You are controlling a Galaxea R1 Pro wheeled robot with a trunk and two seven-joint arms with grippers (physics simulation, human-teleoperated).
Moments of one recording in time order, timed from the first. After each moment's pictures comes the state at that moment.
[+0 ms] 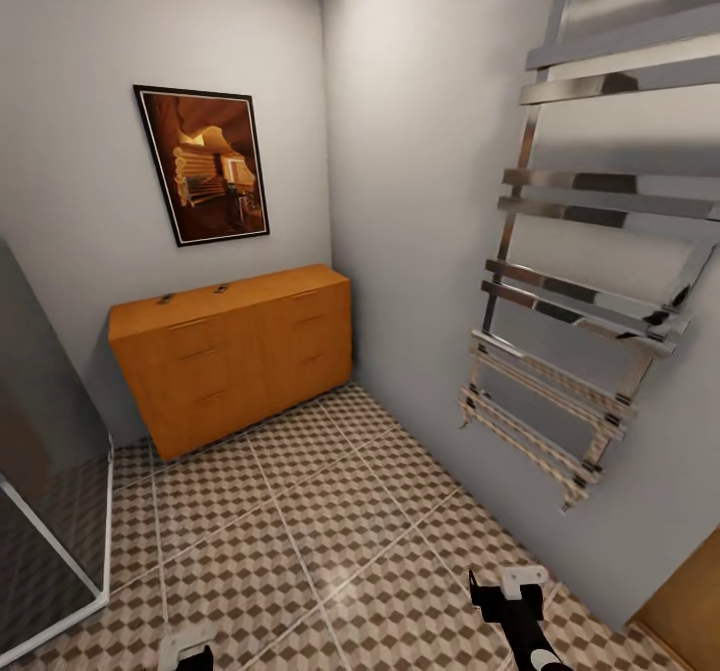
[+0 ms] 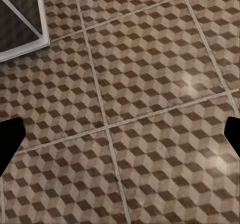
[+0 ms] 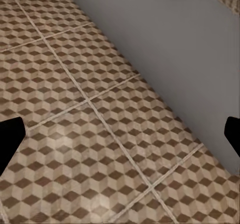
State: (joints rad) left arm -0.49 0.03 -0.14 0.08 0.33 -0.40 0.26; right arm -0.54 -0.03 0.22 -0.02 -0.11 -0.54 -0.14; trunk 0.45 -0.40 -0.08
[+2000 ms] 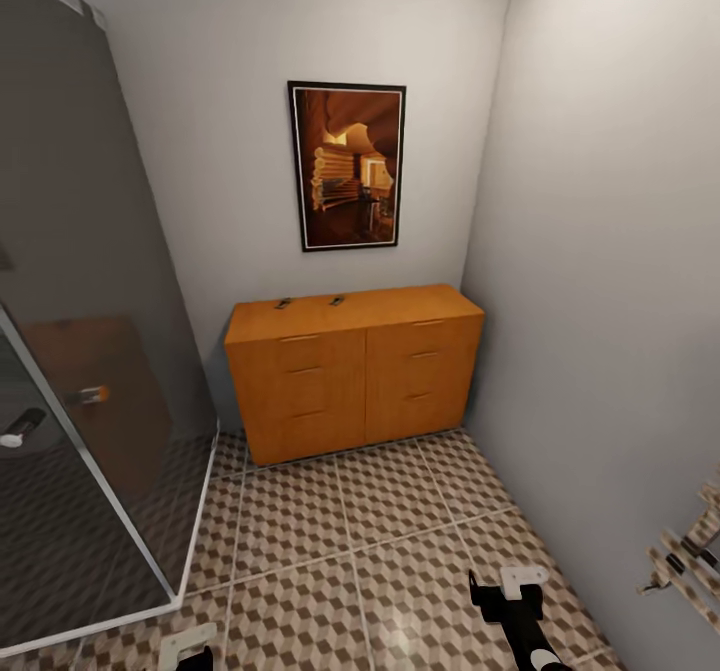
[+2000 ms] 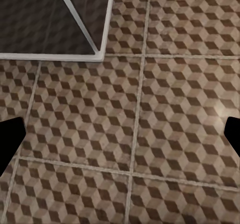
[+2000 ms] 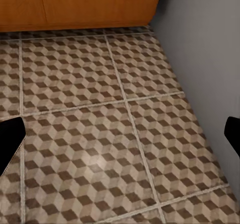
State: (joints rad) left arm -0.49 0.03 -0.14 0.08 0.33 -0.40 0.26; right arm -0.54 -0.03 0.22 -0.02 -0.11 -0.54 -0.14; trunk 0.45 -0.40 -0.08
